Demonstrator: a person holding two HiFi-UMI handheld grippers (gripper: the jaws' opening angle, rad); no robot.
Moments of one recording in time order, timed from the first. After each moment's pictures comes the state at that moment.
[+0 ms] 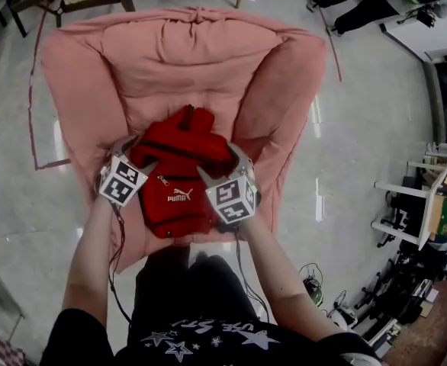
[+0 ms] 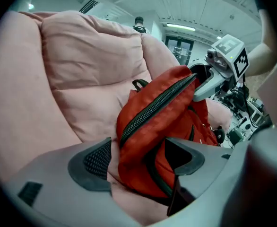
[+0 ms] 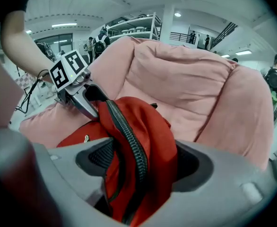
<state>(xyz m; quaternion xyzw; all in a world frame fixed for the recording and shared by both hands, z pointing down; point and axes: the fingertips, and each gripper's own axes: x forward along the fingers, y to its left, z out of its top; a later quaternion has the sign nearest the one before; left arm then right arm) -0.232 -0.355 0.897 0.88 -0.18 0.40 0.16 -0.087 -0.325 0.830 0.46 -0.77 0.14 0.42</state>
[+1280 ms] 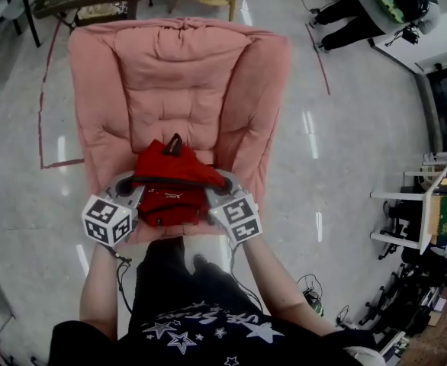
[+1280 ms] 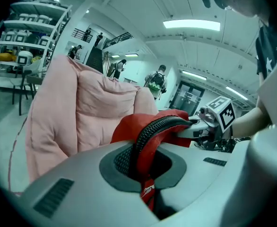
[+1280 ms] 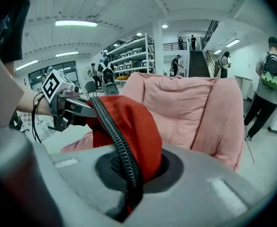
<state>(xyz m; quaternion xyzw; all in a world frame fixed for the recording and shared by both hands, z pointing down) -0.240 -0.218 0.725 0.91 -0.29 0.17 0.27 -0.104 -0.197 0.720 0.46 -0.82 0.18 0.28</state>
